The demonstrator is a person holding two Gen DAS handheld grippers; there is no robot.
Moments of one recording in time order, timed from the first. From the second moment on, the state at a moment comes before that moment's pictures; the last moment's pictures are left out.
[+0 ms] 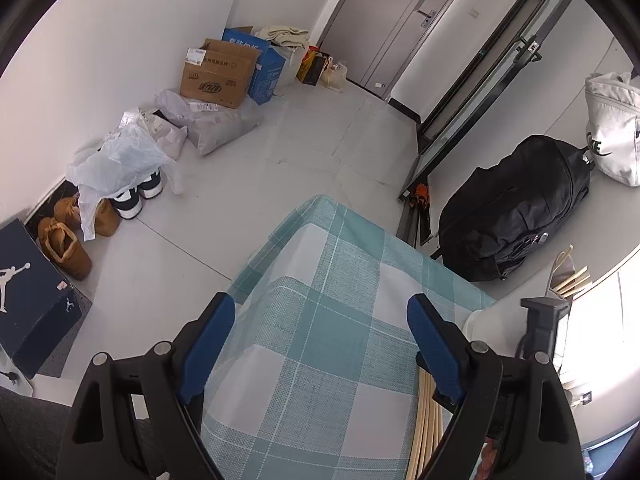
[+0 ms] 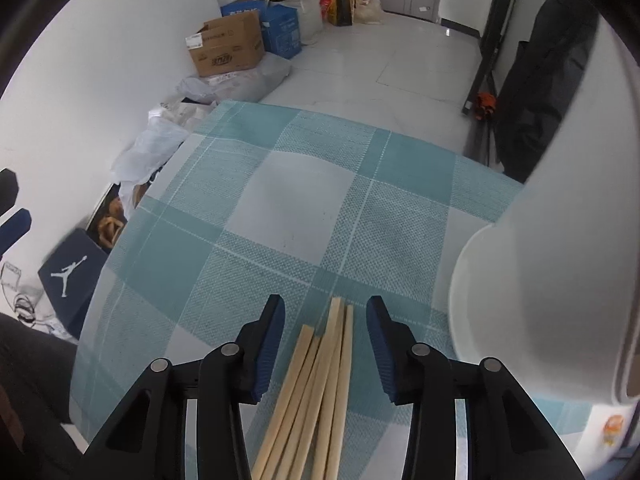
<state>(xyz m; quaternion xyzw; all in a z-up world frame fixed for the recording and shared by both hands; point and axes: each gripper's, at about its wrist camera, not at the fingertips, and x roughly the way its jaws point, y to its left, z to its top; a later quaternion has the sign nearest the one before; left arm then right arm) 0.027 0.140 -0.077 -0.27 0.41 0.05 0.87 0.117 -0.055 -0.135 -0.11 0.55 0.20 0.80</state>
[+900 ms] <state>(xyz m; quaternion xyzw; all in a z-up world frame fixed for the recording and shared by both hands) 0.037 0.084 -0.103 -0.19 0.51 -0.02 0.84 0.065 -0.125 -0.019 0.05 0.33 0.22 0.92</state>
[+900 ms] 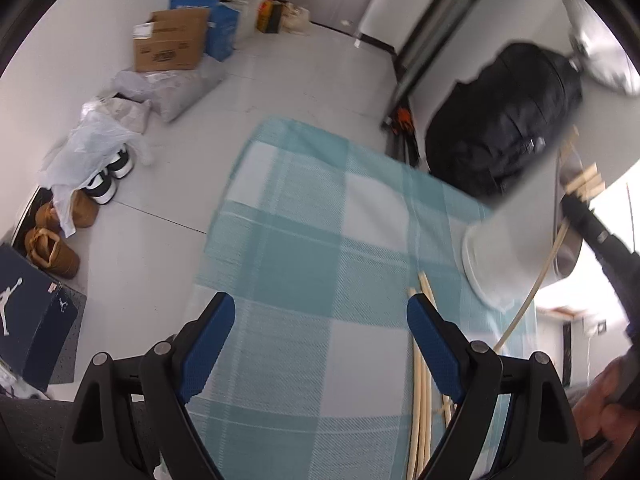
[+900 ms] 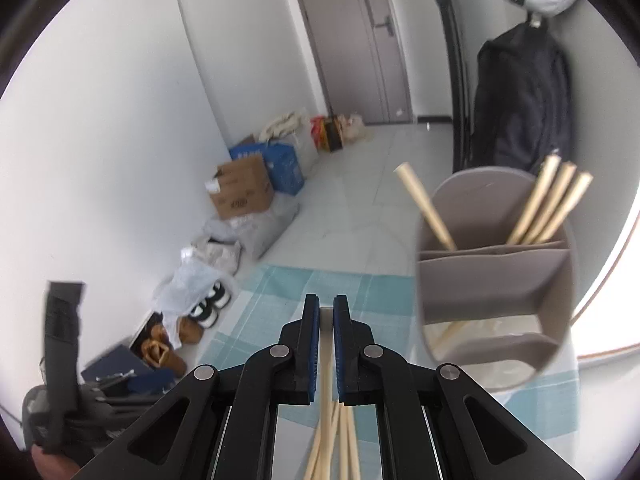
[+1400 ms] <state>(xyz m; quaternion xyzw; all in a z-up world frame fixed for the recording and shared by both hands) 0.024 0.008 -0.124 -0.03 0.57 -0.03 0.82 0.019 -0.187 -0.007 0.10 0.27 0.23 0.93</state>
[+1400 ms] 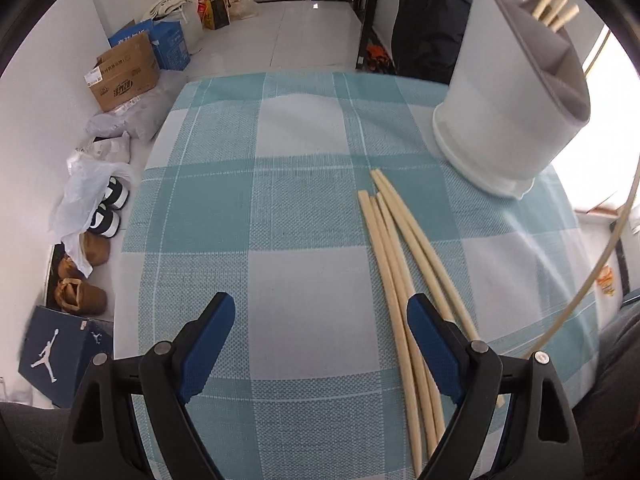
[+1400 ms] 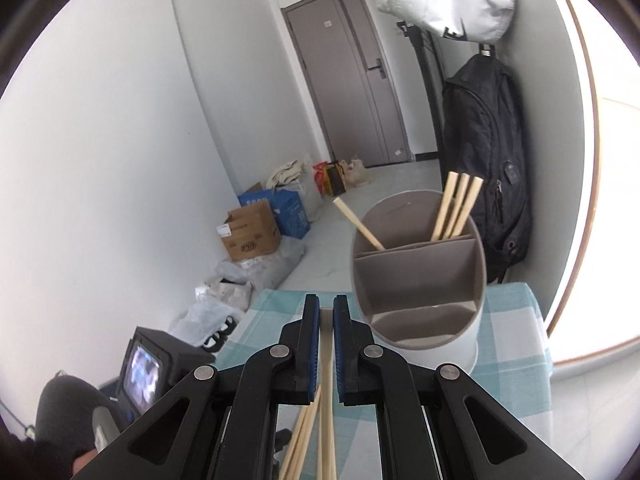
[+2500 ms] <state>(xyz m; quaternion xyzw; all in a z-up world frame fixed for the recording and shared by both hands) 0.078 -0.023 -0.134 0.04 0.59 -0.04 0.81 0.036 -0.275 -0.011 0.23 0.28 0.18 0.92</state>
